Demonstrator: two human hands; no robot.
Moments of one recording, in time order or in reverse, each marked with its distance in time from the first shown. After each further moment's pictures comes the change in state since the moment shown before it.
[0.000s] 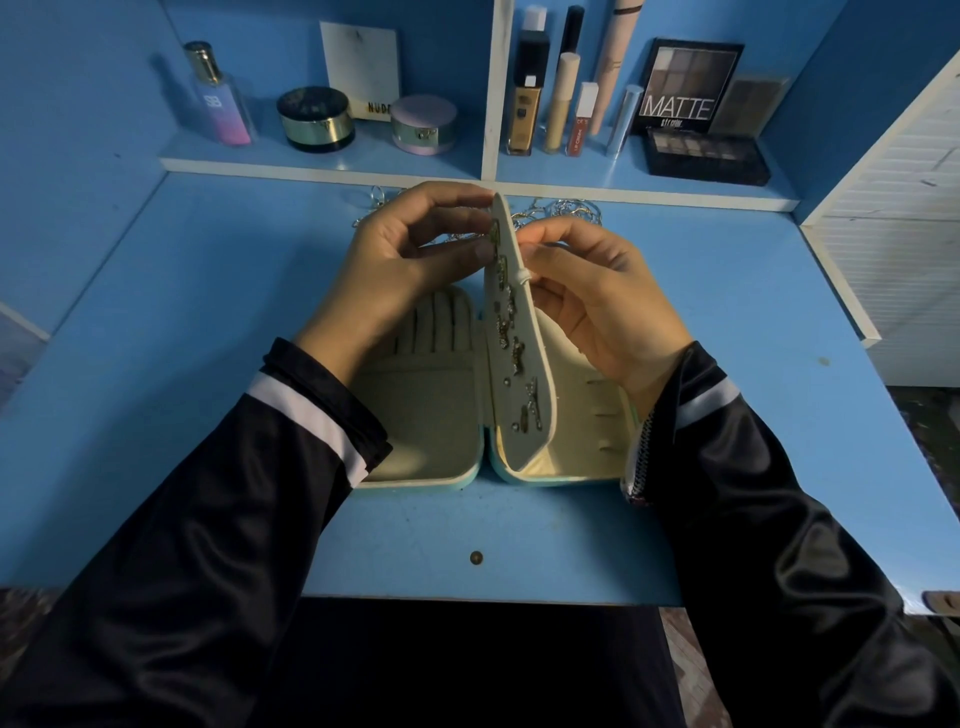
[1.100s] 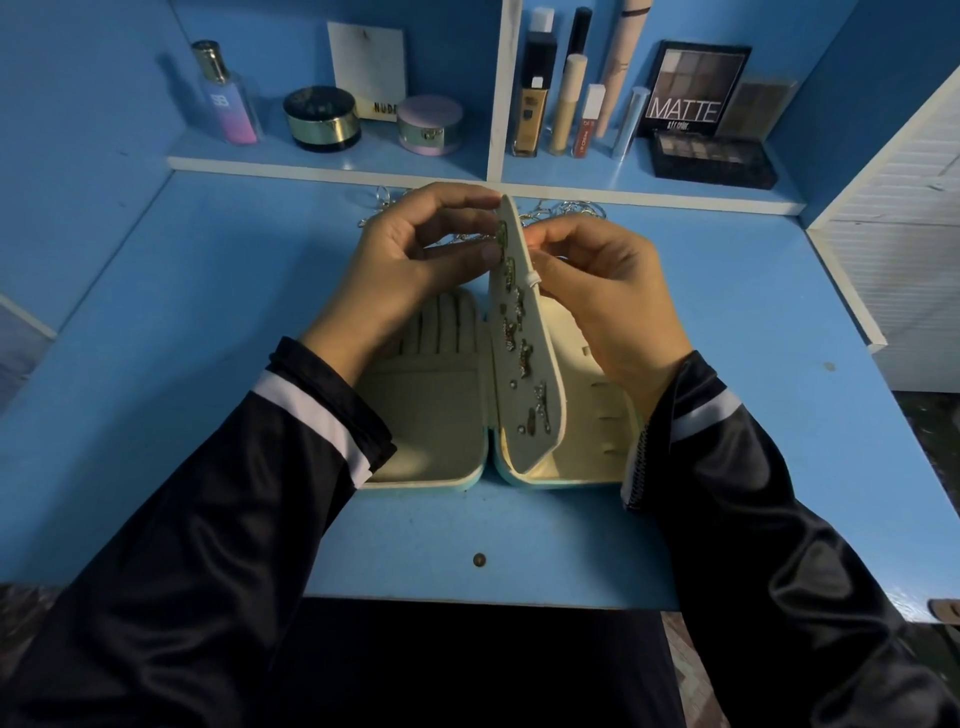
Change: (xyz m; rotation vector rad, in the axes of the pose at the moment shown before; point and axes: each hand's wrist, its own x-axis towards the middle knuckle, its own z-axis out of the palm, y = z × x) left_hand 0.001 -0.001 -0.001 0.020 -0.002 -0.009; right_hand -0.001 0.000 0.006 -0.266 0.040 -0.241
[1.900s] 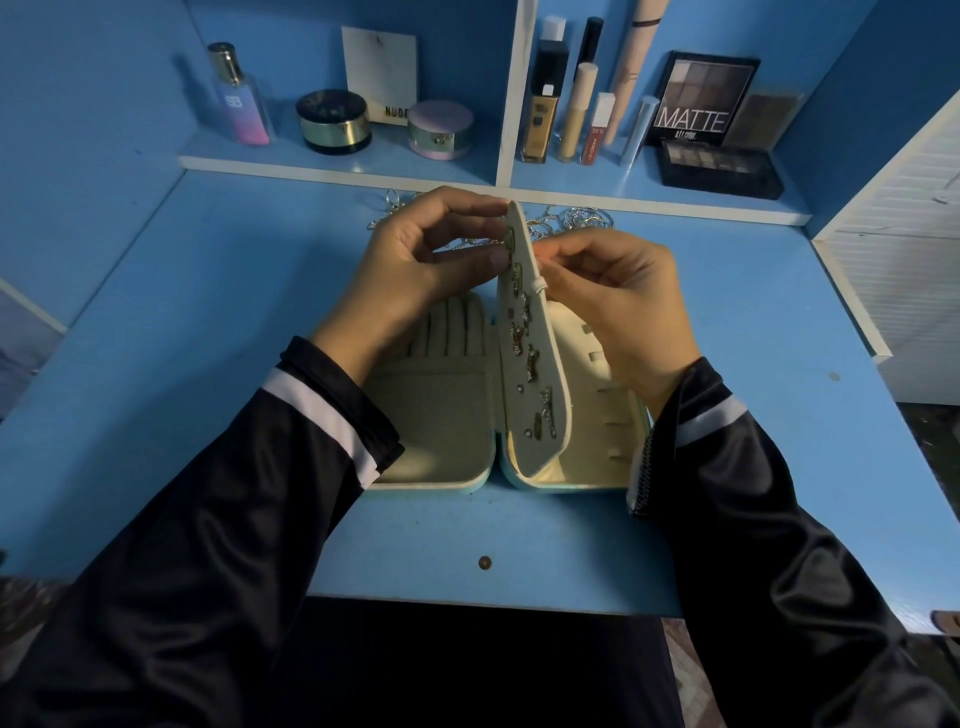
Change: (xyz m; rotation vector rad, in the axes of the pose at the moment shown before) left_hand 0.000 -0.002 -0.002 -0.014 0.021 -0.002; right_hand -0.003 -0.006 0.000 -0.091 0.016 -0.041
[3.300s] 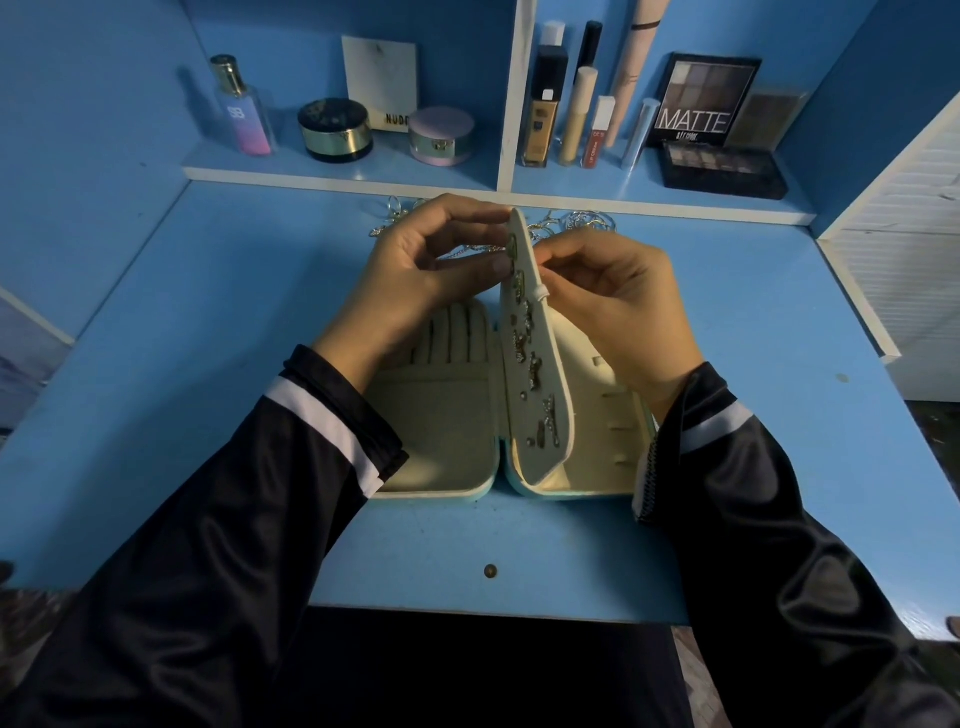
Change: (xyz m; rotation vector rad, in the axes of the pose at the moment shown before) left_hand 0.001 0.000 0.000 -0.006 -0.019 -0.011; right_hand 0.003 0.009 -0.002 -0.082 -0.074 -0.099
